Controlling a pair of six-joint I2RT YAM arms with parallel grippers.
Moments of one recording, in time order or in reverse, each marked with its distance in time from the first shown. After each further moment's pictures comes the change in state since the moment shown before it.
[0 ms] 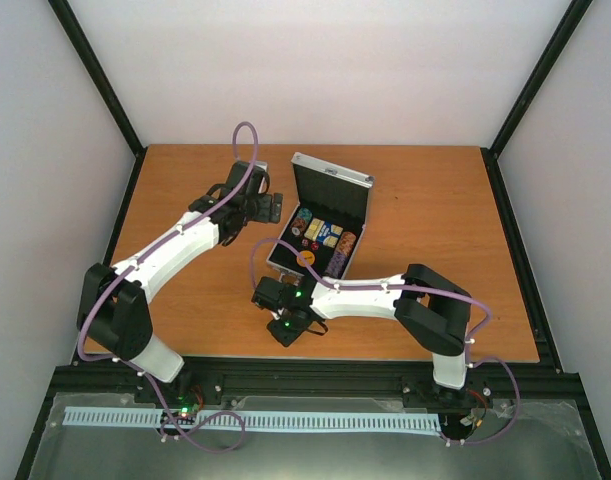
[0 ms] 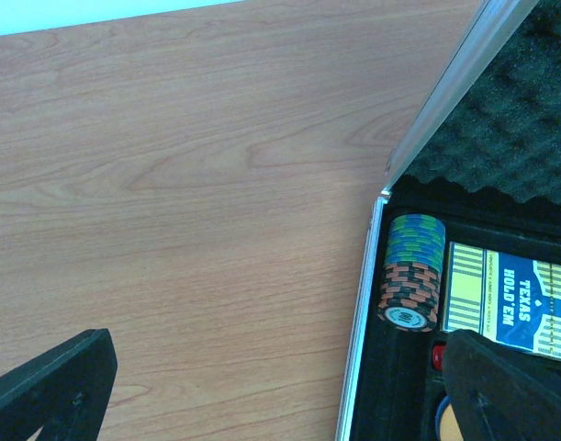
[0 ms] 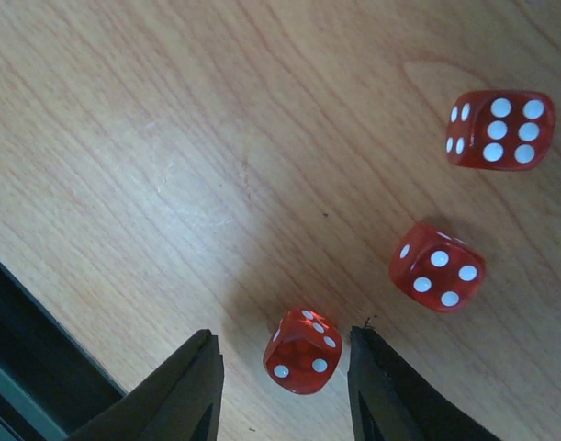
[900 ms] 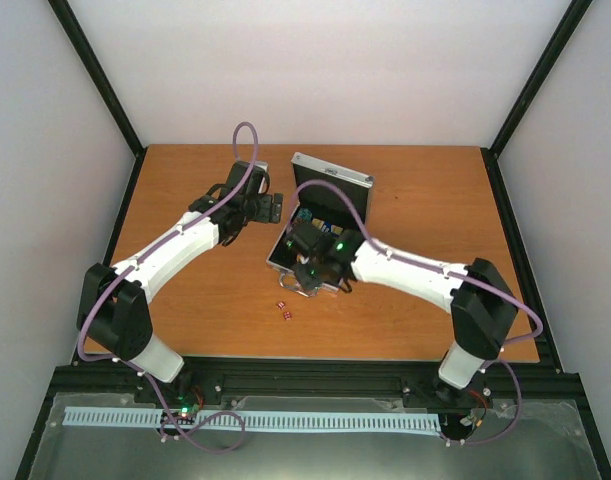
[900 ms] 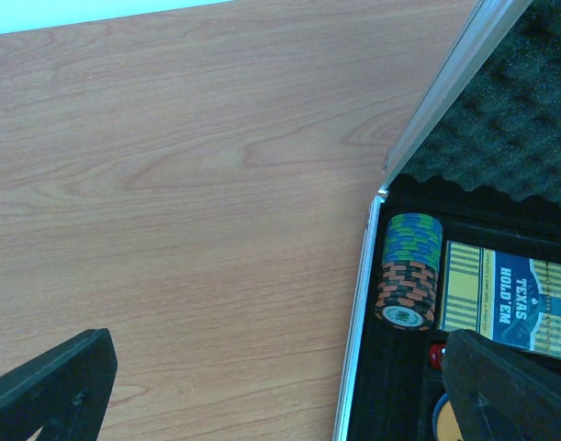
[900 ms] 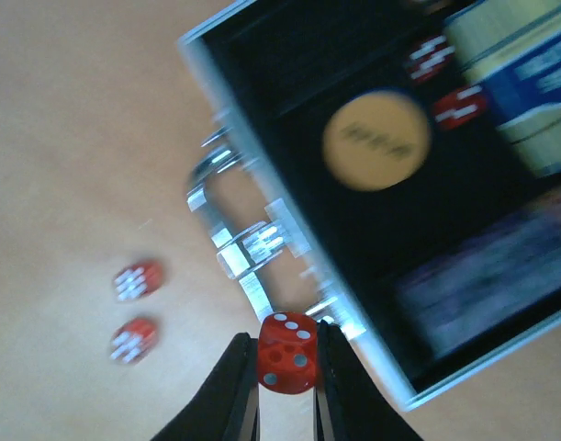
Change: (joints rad) left arm 0.000 -0.002 0.000 0.000 0.006 0.000; right arm -0.190 -0.214 0.050 -0.106 0.167 -0.040
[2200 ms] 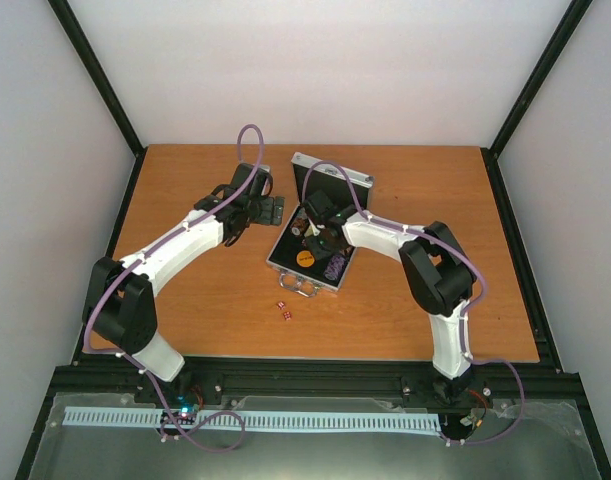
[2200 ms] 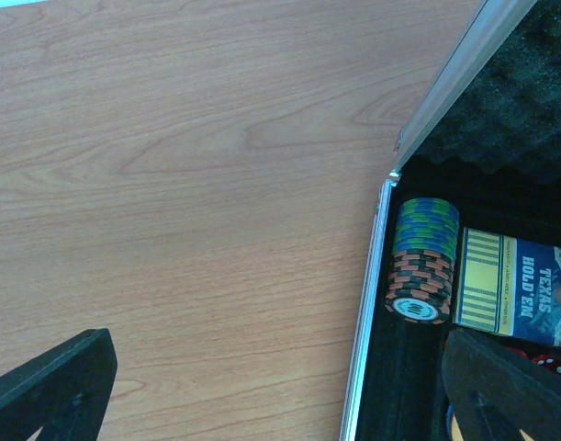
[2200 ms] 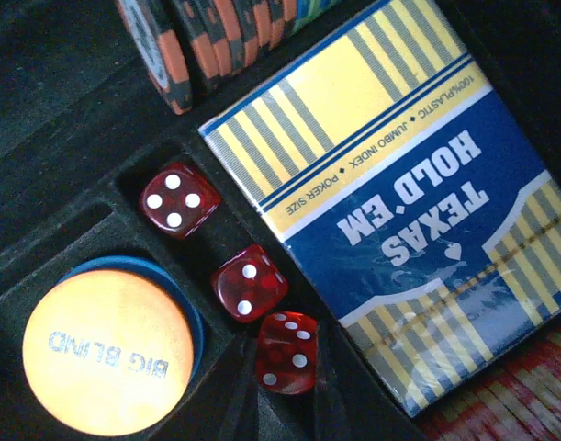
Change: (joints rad) left arm 0.000 0.041 0.000 0.000 -0.005 0.001; right arm -0.332 0.340 0.140 0.174 -0.038 -0.197
